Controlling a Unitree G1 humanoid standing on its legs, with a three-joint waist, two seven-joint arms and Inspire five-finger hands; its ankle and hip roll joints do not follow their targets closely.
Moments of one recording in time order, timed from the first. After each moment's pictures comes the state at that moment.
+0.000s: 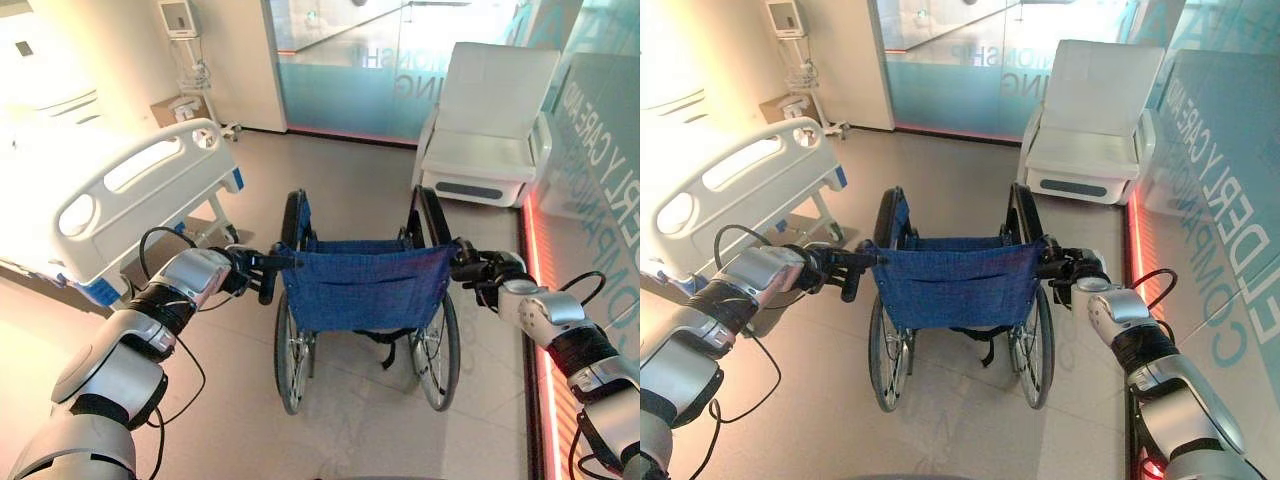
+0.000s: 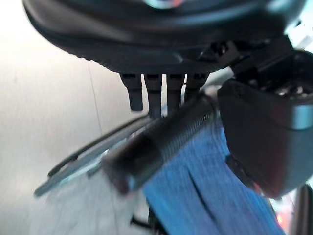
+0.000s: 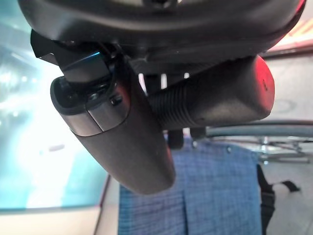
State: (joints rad) left arm -0.86 0.69 -0.65 0.63 -0.53 0.75 -0.03; right arm -0.63 -0.66 0.45 0.46 0.83 0.54 -0.48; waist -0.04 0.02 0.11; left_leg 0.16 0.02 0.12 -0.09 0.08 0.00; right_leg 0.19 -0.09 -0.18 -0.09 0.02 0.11
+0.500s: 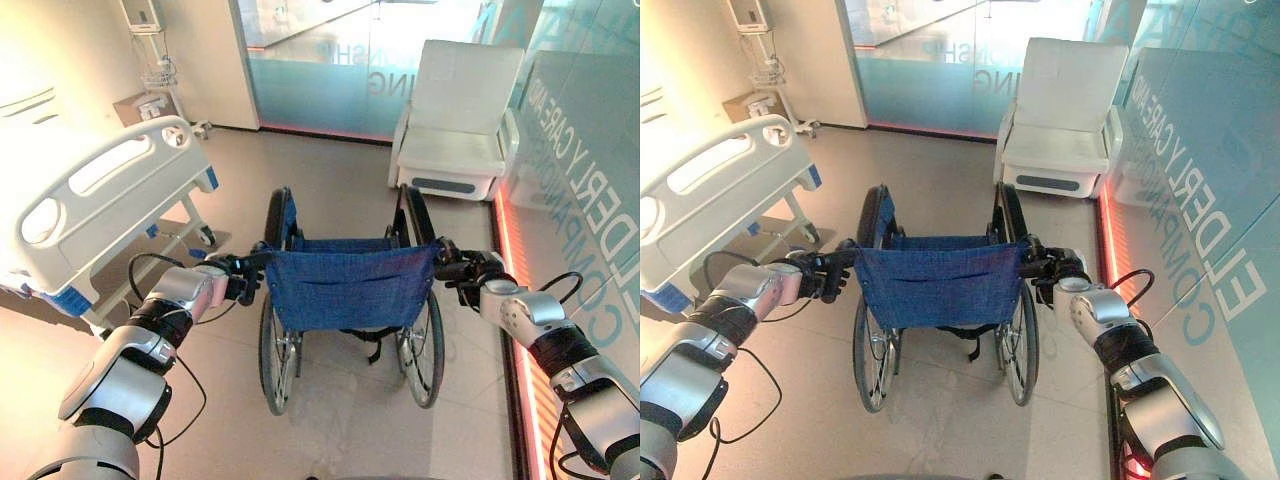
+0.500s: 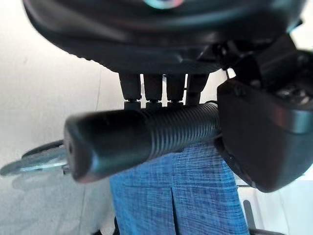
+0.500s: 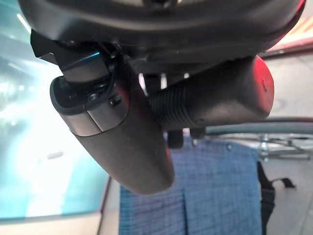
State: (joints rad) left arm -0.76 0.66 -0.52 0.65 -0.75 0.71 0.25; right arm -0.62 -0.61 0.45 0.45 0.83 0.54 -0.49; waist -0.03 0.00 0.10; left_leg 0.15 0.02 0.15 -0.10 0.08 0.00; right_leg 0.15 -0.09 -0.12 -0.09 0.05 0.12
